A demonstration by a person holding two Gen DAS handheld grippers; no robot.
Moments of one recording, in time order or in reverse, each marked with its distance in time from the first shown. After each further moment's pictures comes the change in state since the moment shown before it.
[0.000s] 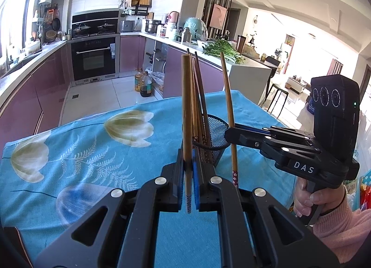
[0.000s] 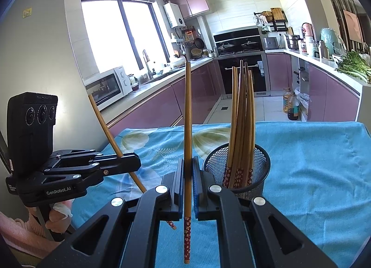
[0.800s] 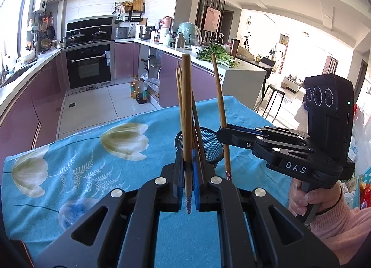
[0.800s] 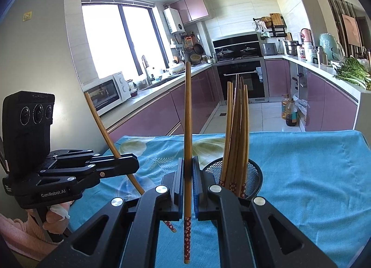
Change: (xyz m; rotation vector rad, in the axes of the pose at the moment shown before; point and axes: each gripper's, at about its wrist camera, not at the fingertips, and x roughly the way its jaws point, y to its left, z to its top) left arm -0.005 -0.011 0.018 0.042 -0.029 -0.020; right arm -0.002 -0.001 0.018 -0.007 -0.039 -0.013
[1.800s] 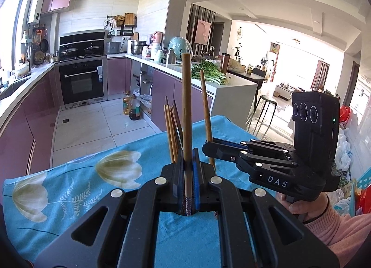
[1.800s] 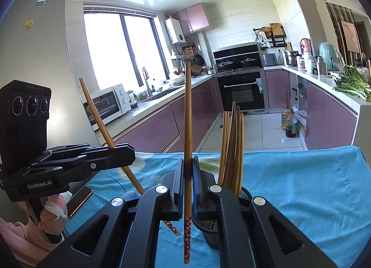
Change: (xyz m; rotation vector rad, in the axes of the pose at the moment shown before) left arm -0.010 -0.013 0.043 0.035 -0.087 -0.043; right arm -0.007 -0.010 0.021 -0.010 -0.070 0.008
